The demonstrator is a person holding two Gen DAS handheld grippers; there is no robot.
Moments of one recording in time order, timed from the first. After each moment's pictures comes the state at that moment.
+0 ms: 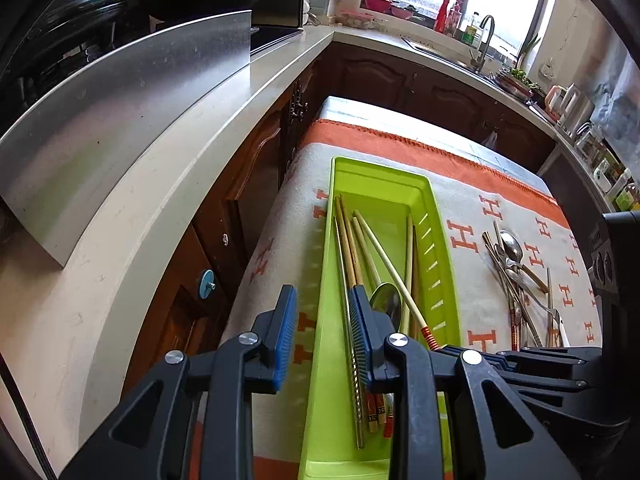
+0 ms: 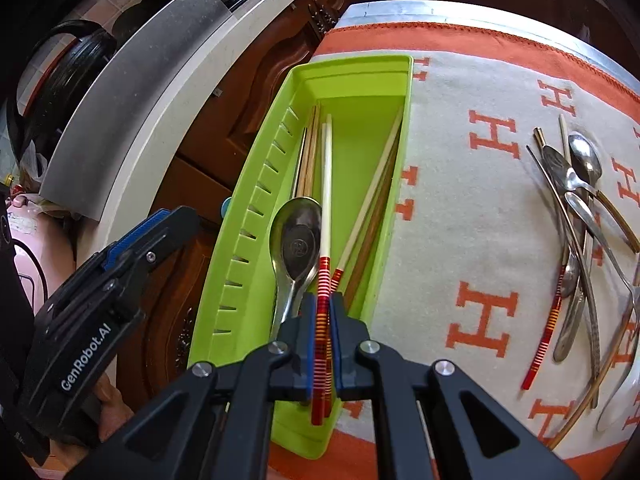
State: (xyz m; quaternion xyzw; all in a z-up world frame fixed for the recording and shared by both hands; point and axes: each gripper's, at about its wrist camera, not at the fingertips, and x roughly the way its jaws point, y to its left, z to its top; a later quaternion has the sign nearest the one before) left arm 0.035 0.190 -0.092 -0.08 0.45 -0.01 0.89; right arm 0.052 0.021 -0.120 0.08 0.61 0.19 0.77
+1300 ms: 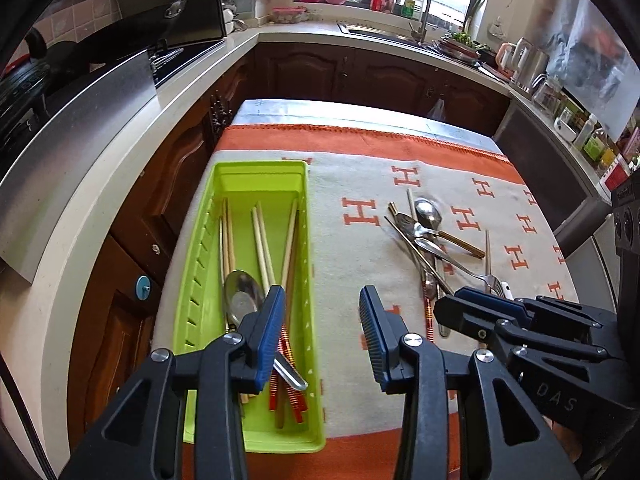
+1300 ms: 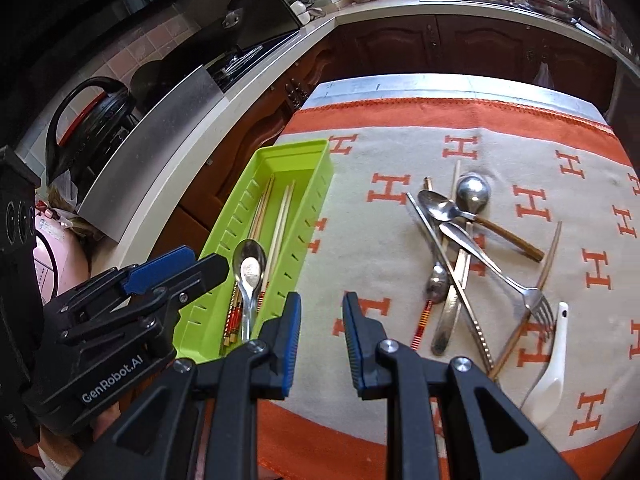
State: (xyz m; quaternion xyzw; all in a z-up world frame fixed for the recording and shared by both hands) left arm 0.011 0.066 -0.057 -0.02 0.47 -0.08 0.88; right arm 0.014 -0.096 -0.064 0.10 0.50 0.18 0.84
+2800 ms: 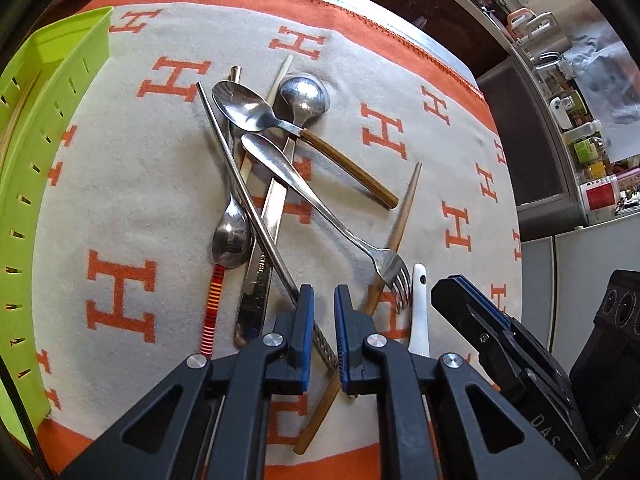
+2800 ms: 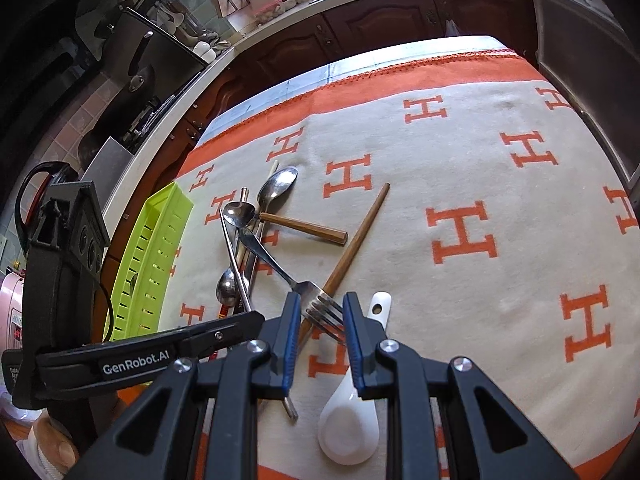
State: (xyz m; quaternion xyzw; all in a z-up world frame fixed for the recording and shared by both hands) left arm 0.070 -0.093 -0.167 -0.15 0.62 -0.13 0.76; right arm 0.023 -0.263 -0.122 0.18 0.49 0.12 0.84
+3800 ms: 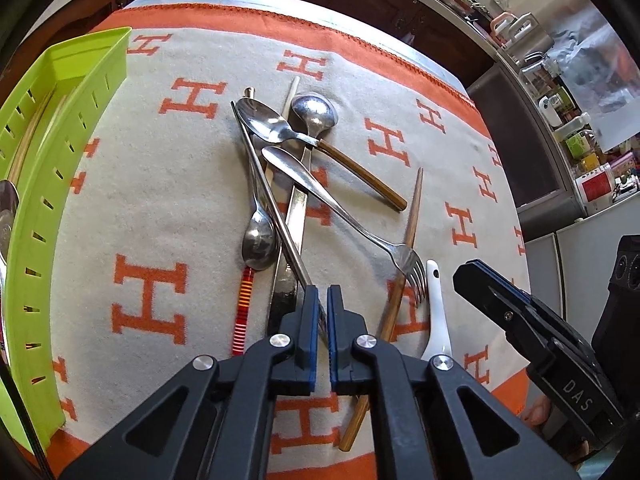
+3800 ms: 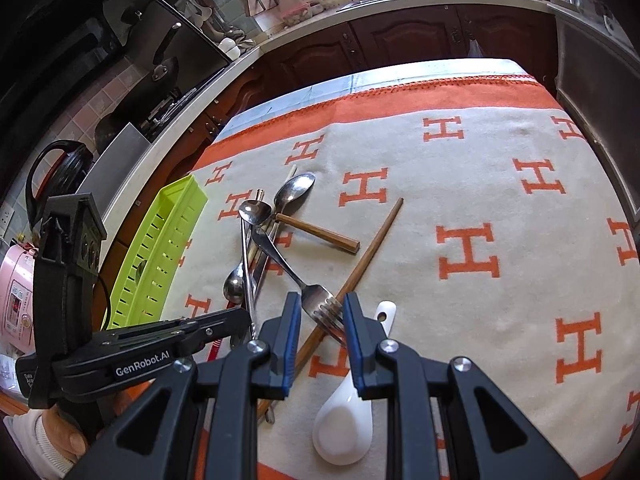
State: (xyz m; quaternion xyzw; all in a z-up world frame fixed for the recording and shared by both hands) left arm 0.054 -0.073 -0.162 -0.14 0.58 -0.14 0.79; right arm 0.020 -0.257 -0.115 0.15 0.48 0.15 0.85
